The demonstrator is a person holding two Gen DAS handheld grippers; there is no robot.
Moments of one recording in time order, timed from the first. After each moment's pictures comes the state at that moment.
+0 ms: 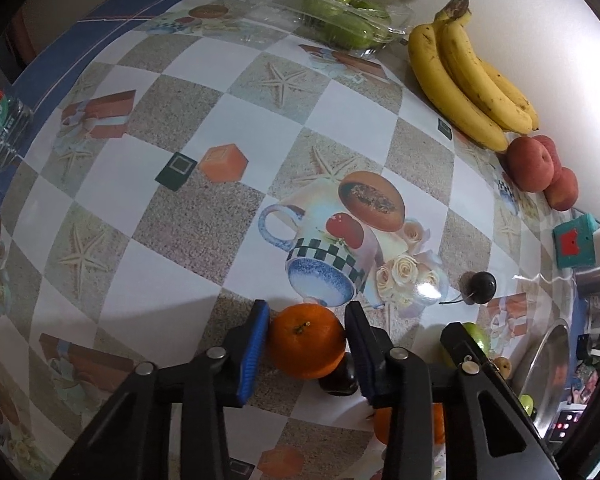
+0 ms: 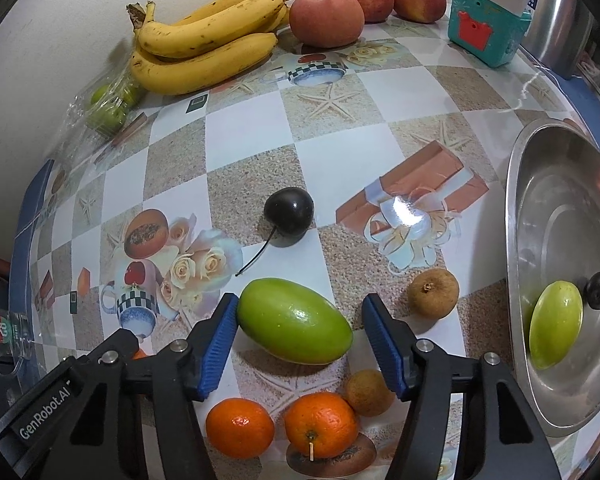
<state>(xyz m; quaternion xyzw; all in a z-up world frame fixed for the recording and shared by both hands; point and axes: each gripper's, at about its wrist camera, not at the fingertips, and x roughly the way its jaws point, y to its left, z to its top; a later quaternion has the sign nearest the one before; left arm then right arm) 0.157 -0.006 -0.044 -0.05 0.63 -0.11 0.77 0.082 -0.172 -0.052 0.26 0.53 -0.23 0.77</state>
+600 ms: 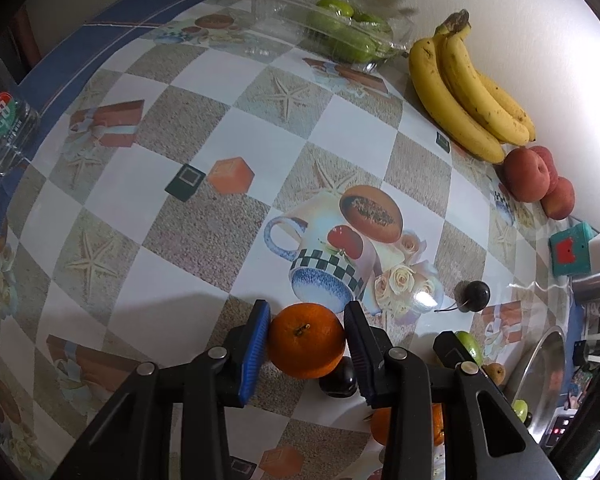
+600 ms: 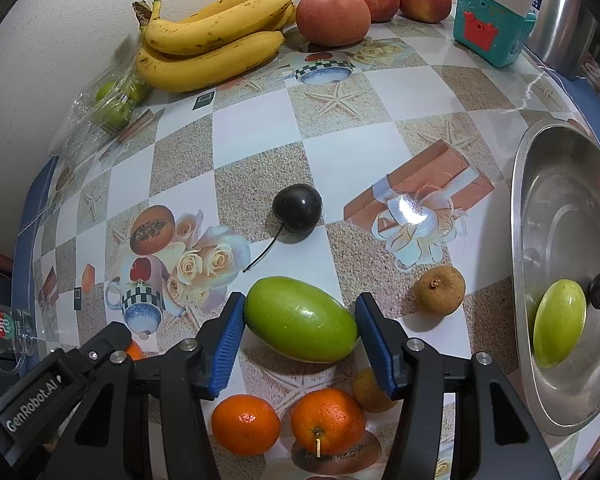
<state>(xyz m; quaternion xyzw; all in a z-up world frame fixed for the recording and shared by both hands) 0.159 0.006 -0.030 -0.07 0.62 -0.11 0.77 0.083 -0.168 -0.052 0.27 0.53 -0.22 0.77</state>
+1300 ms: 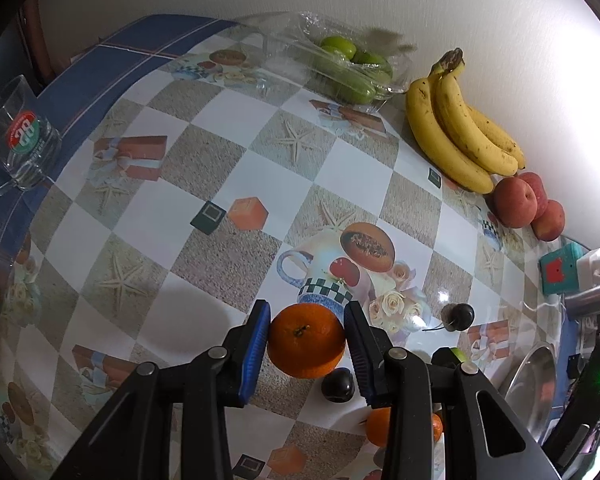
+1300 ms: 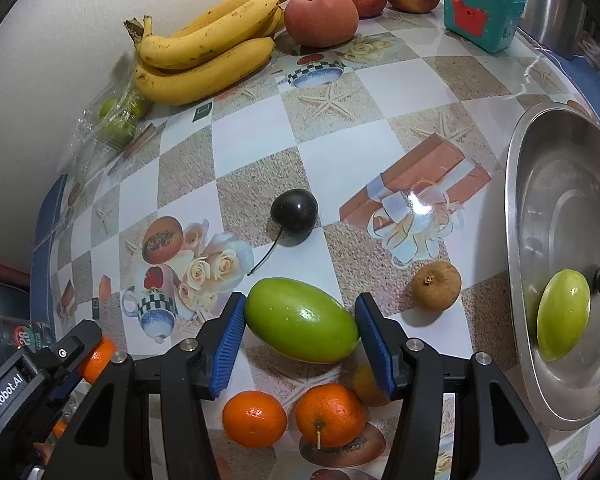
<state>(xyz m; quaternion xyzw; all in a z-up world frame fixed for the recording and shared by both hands) 0.157 0.021 0.000 -0.07 0.59 -0.10 0.80 0.072 -0.177 -0.047 0.31 0.51 -0.21 0.77</state>
